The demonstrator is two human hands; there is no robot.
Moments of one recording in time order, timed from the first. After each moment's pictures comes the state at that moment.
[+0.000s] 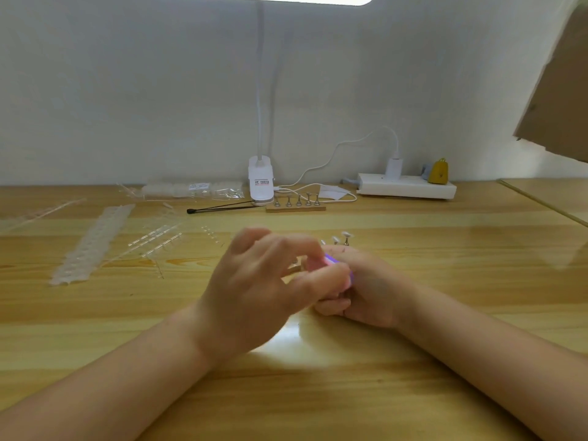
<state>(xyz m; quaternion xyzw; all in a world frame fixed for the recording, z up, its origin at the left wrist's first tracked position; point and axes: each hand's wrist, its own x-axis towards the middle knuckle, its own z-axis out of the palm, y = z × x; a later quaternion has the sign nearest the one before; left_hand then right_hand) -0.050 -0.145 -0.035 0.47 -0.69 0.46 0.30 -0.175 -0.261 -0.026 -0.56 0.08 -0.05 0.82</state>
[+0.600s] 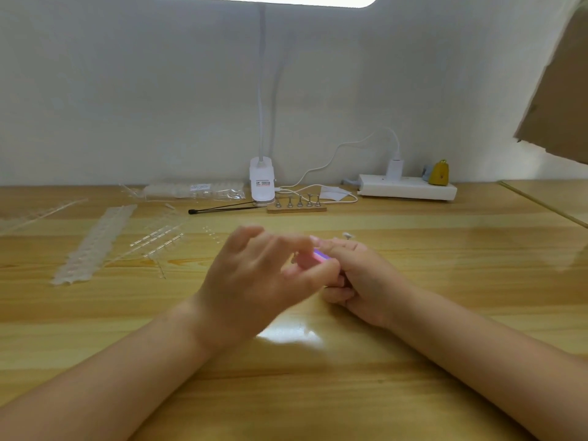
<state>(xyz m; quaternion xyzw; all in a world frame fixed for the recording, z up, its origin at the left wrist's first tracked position) -0.041 -0.145 -0.034 0.49 -0.66 0.51 0.24 -0.170 -0.263 -0.030 -0.59 0.15 -0.16 0.78</state>
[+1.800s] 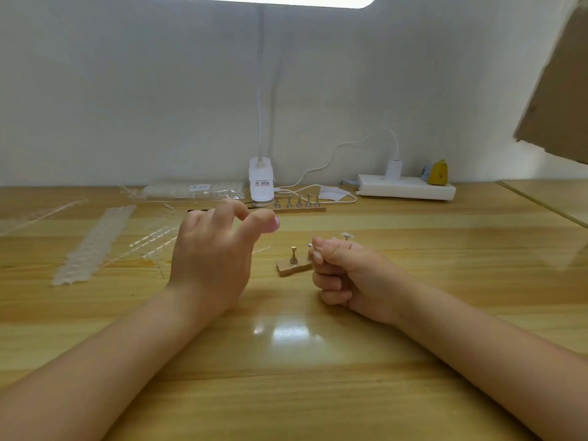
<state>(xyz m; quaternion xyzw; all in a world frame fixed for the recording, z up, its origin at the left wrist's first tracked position) -0.020 -0.137 -0.028 0.71 -0.54 0.37 0.26 -0.172 -0.268 -0.029 -0.59 0.13 -0.12 0.79</state>
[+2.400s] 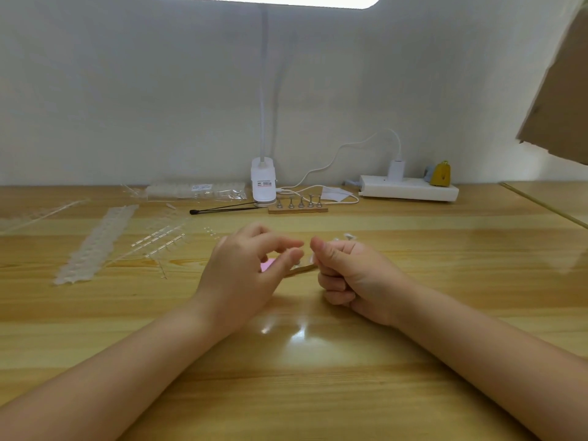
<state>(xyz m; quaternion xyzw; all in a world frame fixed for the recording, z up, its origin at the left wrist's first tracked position) -0.044 -0.138 -0.029 0.71 -0.55 0.07 0.43 -0.168 -0.265 -0.031 -0.60 0.14 -0.15 0.77</state>
